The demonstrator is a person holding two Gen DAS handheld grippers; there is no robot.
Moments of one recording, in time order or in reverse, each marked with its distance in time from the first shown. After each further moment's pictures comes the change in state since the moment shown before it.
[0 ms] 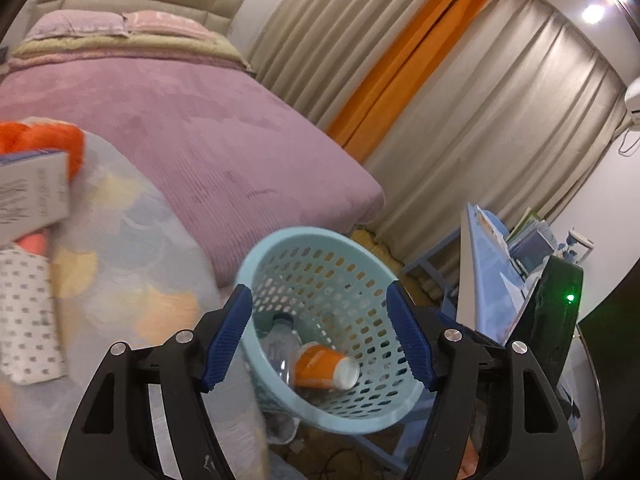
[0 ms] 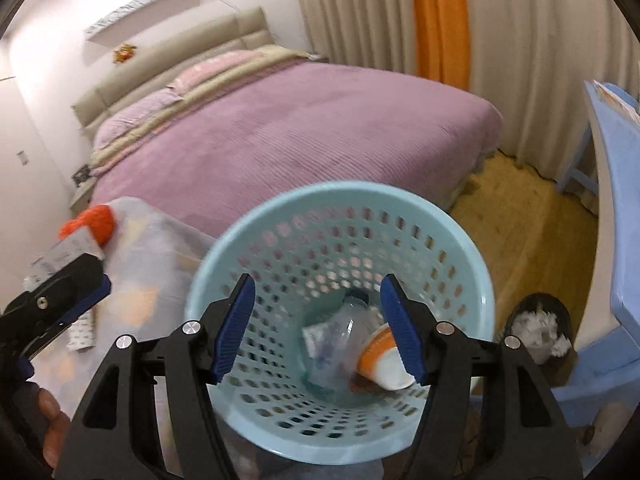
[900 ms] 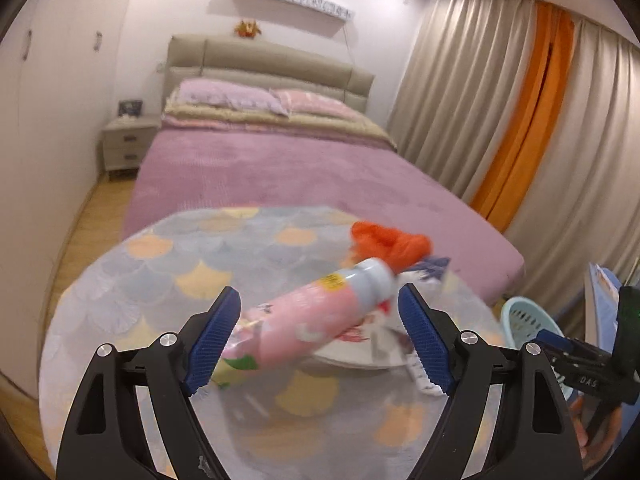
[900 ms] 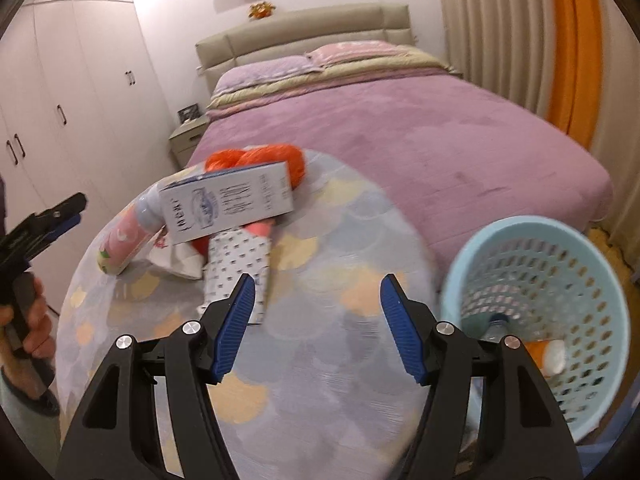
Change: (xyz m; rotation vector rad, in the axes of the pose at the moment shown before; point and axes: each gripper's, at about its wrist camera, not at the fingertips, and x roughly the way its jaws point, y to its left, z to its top) left arm -0.212 0.185 0.027 -0.027 -0.235 0.487; right arm 0.000 0.185 -0.034 -0.302 0.050 0.298
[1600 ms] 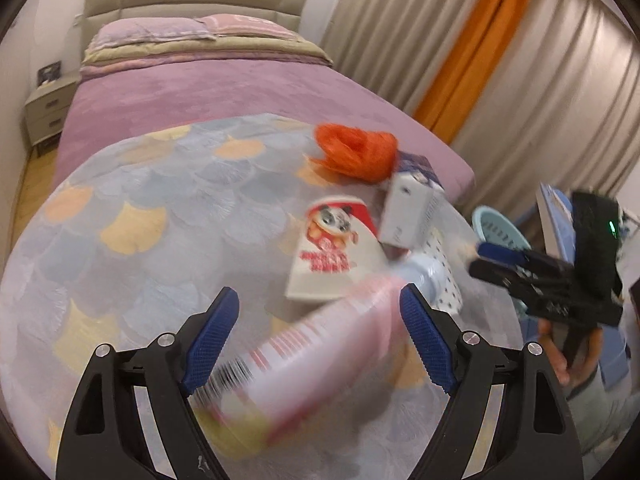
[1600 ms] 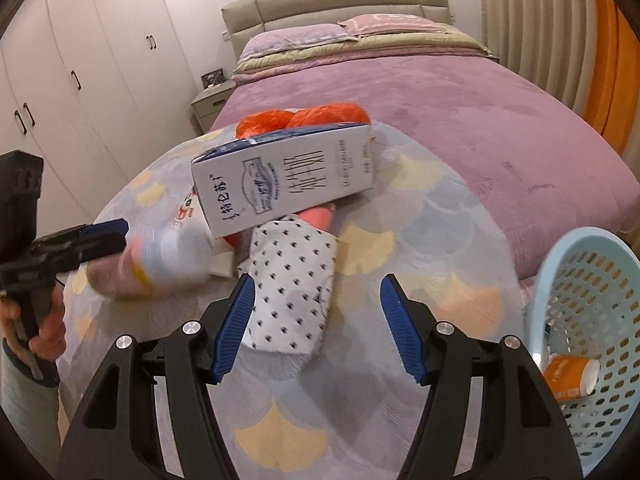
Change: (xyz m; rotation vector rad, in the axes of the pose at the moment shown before) left arm 0.040 0.013 -0.031 0.139 0.302 -0.238; right arm 0.066 0.049 0.014 -0.071 0.117 0.064
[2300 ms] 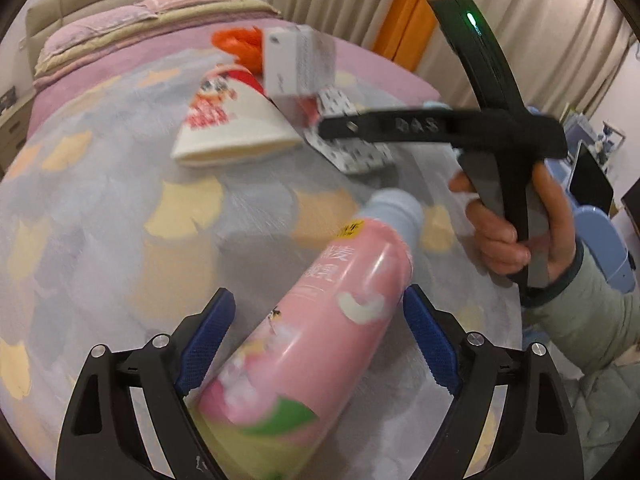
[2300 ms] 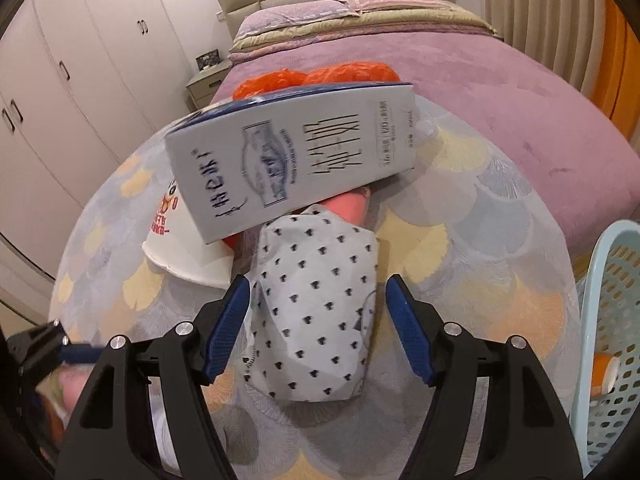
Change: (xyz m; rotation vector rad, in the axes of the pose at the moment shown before) left arm 0.006 -0.063 -0.083 0.162 0.189 -0.032; right arm 0.048 0.026 0.003 0.005 0.074 -0.009
